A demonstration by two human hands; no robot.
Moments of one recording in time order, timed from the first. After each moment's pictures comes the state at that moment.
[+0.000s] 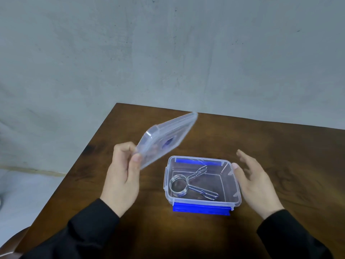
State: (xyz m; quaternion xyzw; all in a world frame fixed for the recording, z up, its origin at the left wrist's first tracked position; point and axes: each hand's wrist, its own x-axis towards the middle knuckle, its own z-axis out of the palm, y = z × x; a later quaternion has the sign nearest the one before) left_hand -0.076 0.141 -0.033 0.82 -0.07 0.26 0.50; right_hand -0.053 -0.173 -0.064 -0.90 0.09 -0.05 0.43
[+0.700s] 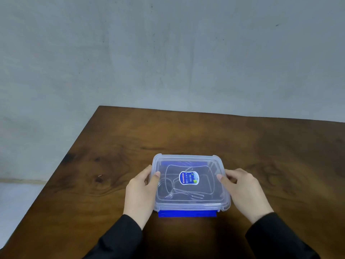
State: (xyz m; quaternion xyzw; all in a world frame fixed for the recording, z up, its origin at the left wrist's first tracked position) left_hand -0.057 0.067 -0.084 0.78 0.14 -0.01 0.61; right_hand -0.060 -0.181 -0.064 -0.93 0.15 0.00 0.34
